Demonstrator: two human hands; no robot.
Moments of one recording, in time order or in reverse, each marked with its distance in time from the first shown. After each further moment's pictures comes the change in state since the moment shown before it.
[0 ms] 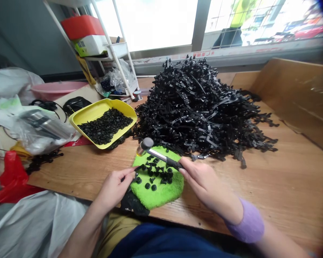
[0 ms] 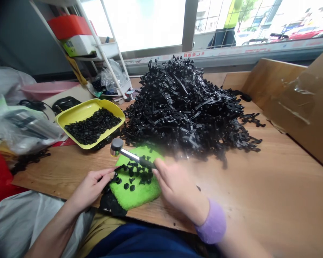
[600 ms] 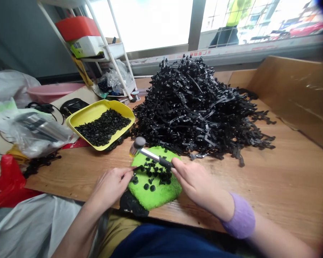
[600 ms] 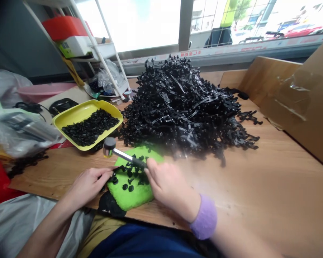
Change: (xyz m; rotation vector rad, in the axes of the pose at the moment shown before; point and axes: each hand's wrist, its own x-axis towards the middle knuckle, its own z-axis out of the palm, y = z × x) left_hand 0.004 0.027 -0.014 0.454 -0.011 -0.004; right_hand 0.009 -0.007 0.007 -0.280 -0.093 -0.003
